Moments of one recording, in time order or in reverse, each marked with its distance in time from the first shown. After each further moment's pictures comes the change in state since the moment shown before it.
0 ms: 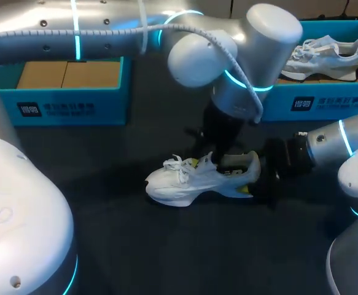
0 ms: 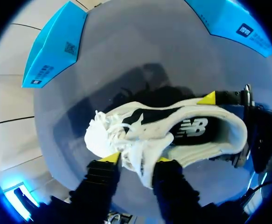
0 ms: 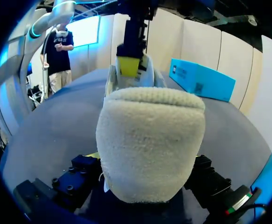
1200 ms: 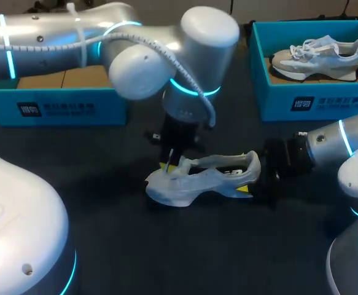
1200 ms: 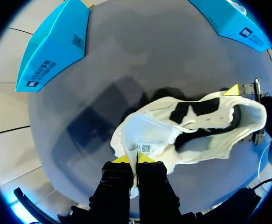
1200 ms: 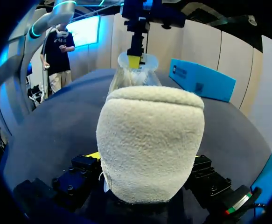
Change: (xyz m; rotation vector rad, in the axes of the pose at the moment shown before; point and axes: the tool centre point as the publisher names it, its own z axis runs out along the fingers) left arm -0.078 0.003 0.037 0.042 0.060 0.063; right arm 0.000 0.000 0.000 0.000 0.000 0.000
